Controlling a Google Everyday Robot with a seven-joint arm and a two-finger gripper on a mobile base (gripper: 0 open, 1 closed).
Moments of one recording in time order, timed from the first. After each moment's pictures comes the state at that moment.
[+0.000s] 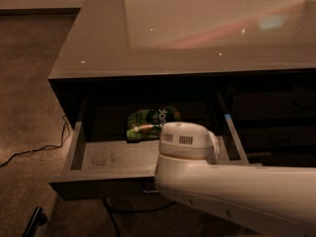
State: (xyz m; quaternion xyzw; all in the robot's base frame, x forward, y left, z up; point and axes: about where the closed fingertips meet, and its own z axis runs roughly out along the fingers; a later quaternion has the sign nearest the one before) arm 0.464 -0.156 0.729 -0.62 0.69 -0.37 0.07
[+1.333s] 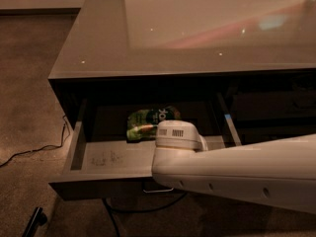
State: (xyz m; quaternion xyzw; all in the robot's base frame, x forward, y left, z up) arm 0.489 -0.143 0.670 -0.65 0.68 -0.33 0.04
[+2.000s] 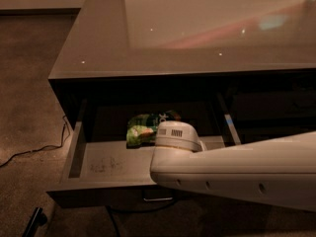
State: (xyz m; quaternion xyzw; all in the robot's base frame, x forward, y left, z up) arm 0.471 -0.145 0.654 -0.67 0.67 -0.31 0.00
